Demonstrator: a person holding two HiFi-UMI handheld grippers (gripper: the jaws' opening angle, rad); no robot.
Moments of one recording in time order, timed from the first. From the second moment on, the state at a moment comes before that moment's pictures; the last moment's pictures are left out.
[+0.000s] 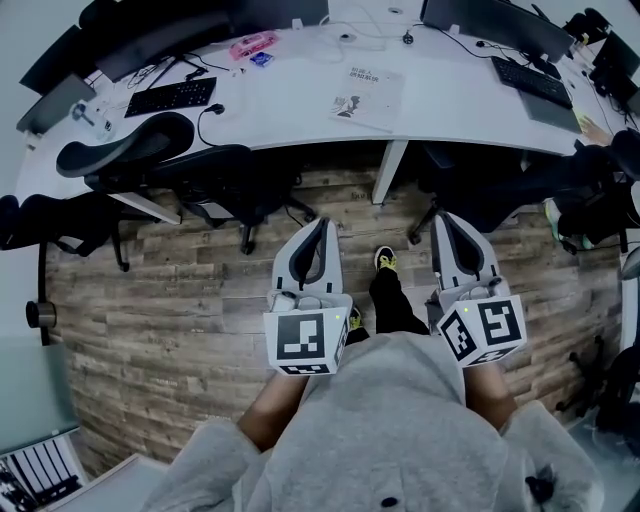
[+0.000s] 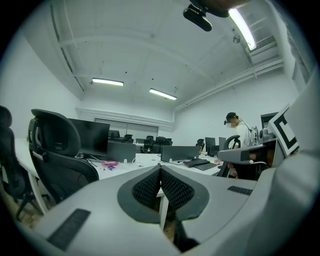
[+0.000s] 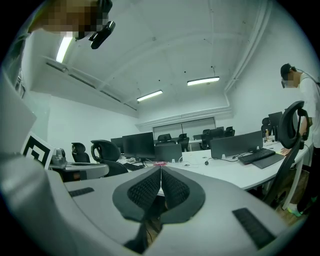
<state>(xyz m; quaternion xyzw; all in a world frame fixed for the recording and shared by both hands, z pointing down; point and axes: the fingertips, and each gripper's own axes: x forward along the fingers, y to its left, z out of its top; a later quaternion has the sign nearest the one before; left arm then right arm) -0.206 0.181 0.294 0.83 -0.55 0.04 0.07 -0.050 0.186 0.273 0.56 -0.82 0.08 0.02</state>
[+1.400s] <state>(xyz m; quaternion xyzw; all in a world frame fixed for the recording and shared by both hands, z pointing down) -0.145 0.047 0.311 0.84 -0.54 0.09 0.06 0.025 0.054 0.307 0.57 -0.81 0.11 0.03</state>
